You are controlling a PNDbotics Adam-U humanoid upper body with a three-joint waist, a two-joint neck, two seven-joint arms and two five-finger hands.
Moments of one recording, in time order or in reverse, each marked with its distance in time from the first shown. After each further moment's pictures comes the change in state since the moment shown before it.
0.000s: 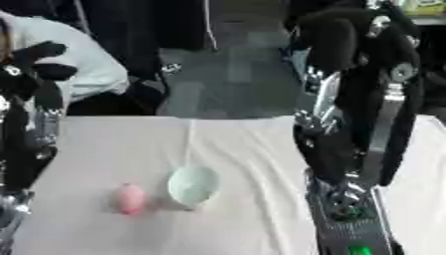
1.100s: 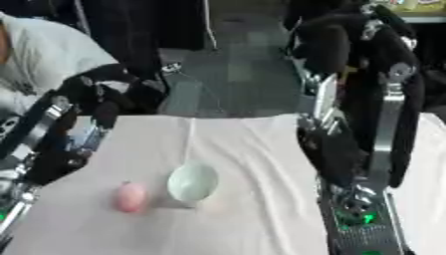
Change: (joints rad) left arm -0.065 0.245 -0.095 0.048 0.371 0.144 -0.461; right arm 0.026 0.000 0.013 0.000 -0.002 0.051 0.089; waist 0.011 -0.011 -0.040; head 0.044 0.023
